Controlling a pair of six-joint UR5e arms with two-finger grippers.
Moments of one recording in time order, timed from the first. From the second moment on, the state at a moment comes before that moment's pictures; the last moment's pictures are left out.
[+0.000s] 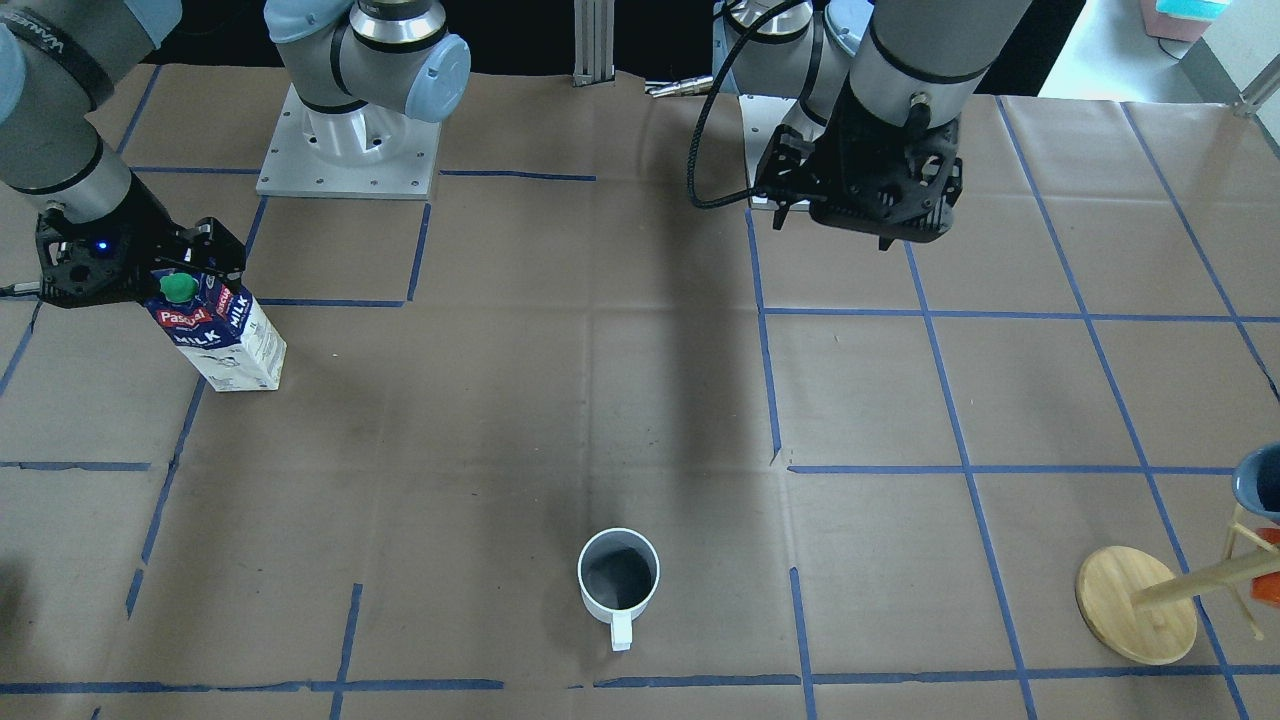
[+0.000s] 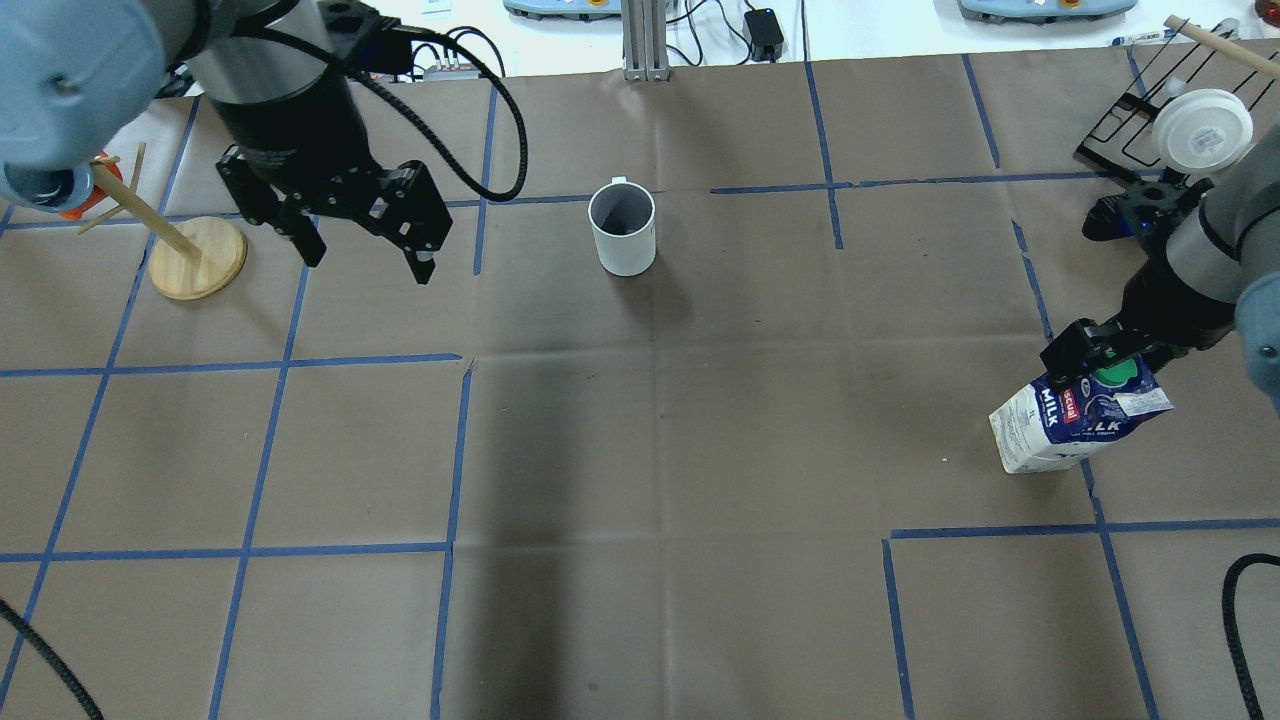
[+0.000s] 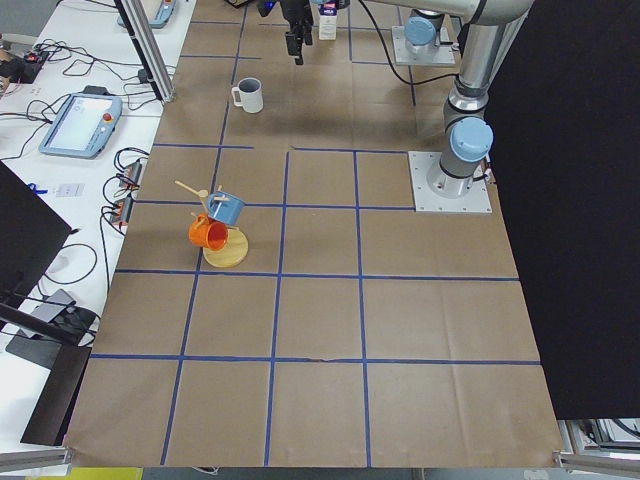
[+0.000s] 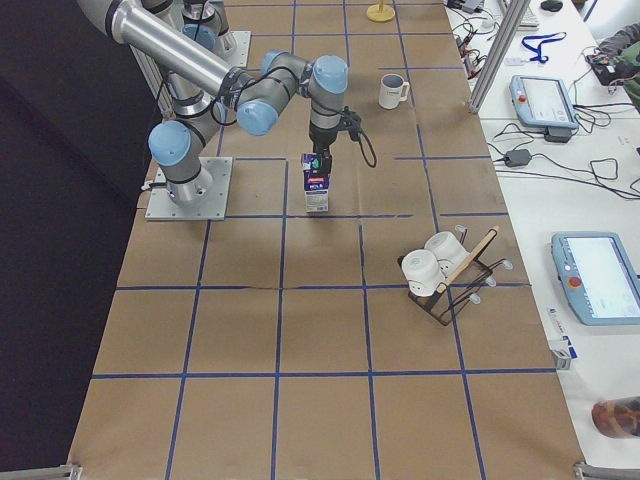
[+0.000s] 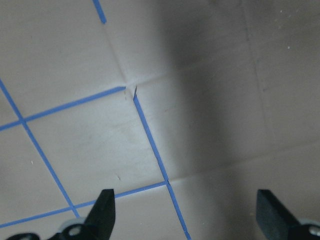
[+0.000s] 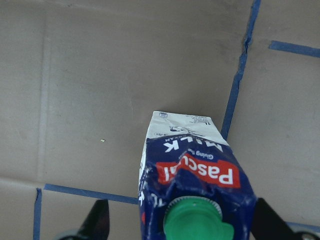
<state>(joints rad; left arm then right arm) -1.62 -1.59 -1.48 -1.78 1.59 0.15 1.16 -1.65 2.05 -1.89 -1.60 -0.58</state>
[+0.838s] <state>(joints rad) -1.57 -1.49 -1.62 -1.69 1.59 0.14 1.16 -1.65 2.07 -1.90 -1.63 -0.57</state>
